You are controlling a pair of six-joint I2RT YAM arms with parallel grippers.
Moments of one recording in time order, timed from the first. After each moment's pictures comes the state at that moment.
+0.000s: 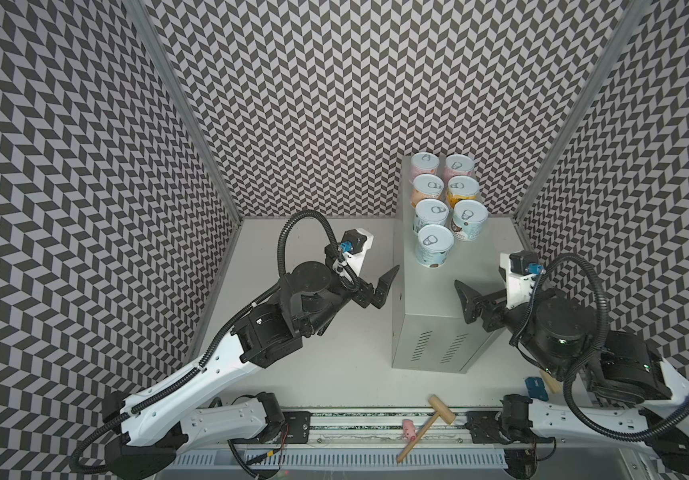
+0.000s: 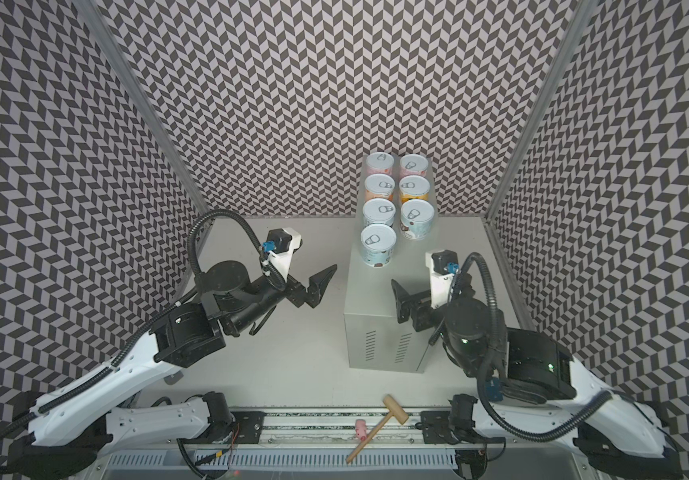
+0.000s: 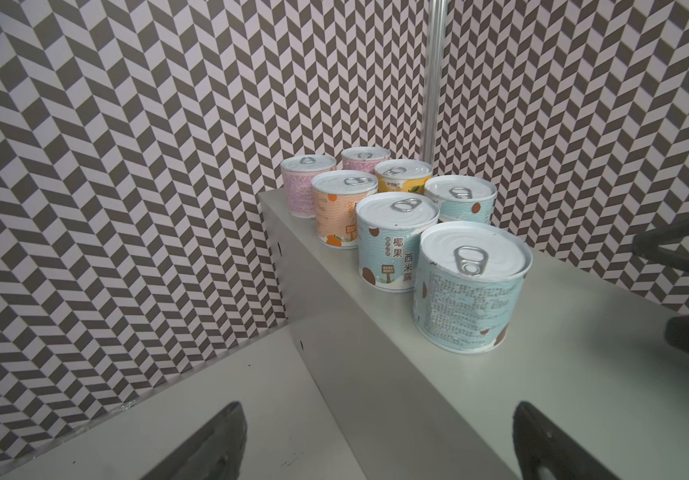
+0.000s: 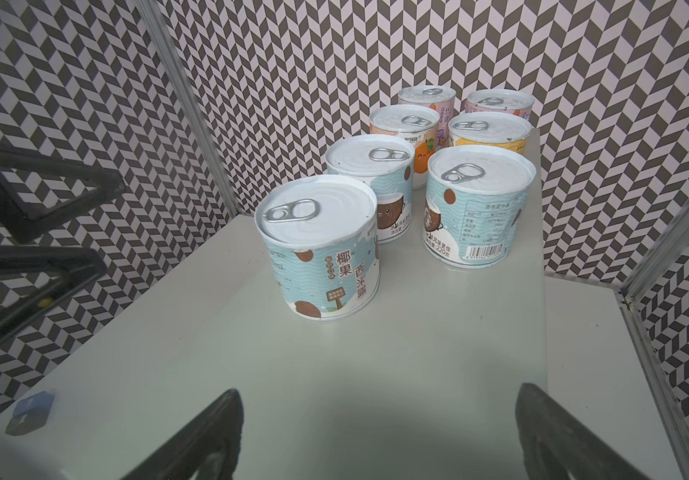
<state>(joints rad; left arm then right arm) -1.01 1.03 1.23 -0.31 -0.33 -0.02 1.21 0.82 1.31 -0.84 0.84 0.34</state>
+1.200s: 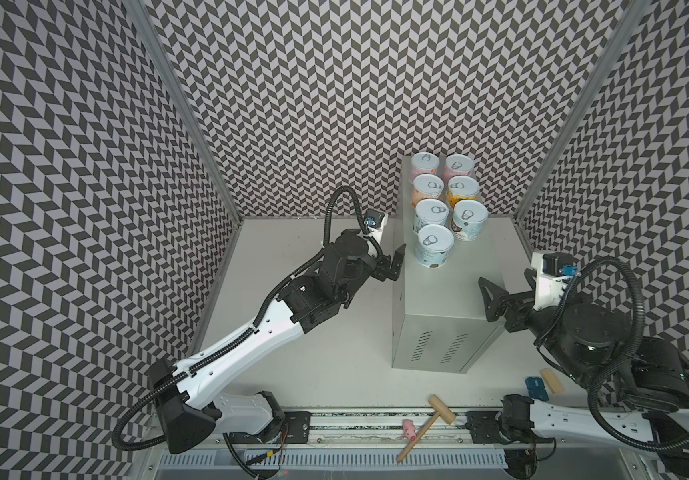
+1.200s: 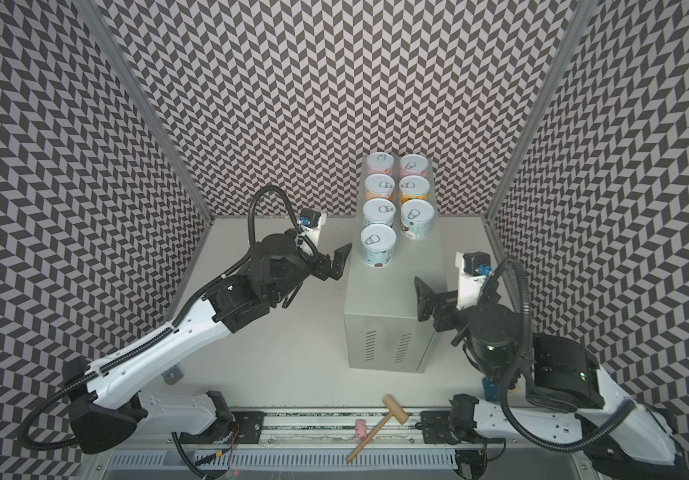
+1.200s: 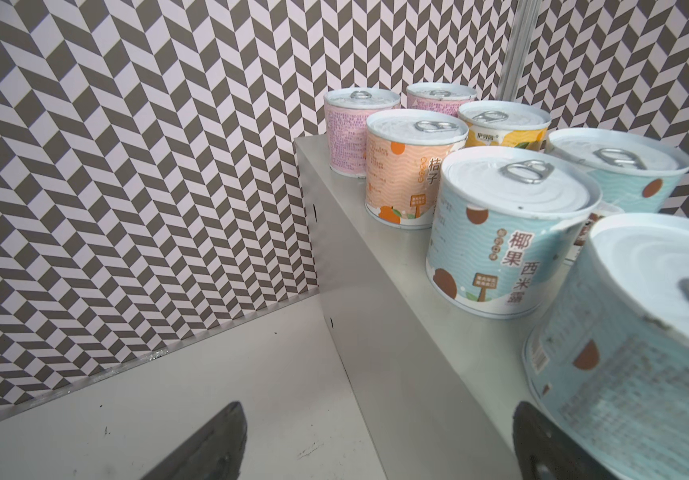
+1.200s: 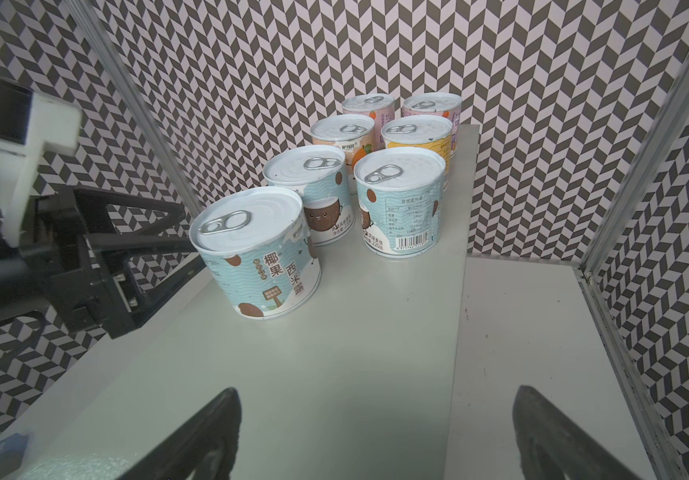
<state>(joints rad) -0.90 1.31 1.35 -0.26 -0.35 -0.09 1.21 0.73 1.33 -0.97 0.92 0.44</state>
